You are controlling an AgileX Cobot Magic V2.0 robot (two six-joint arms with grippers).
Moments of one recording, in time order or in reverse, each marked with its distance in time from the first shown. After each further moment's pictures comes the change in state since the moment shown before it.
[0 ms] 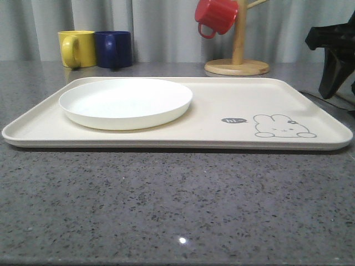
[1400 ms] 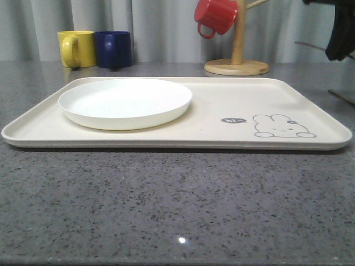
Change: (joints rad) left arm 0.000 0.000 0.000 0.000 0.000 0.000; right arm 0.034 -0.038 -0.165 0.000 0.119 0.084
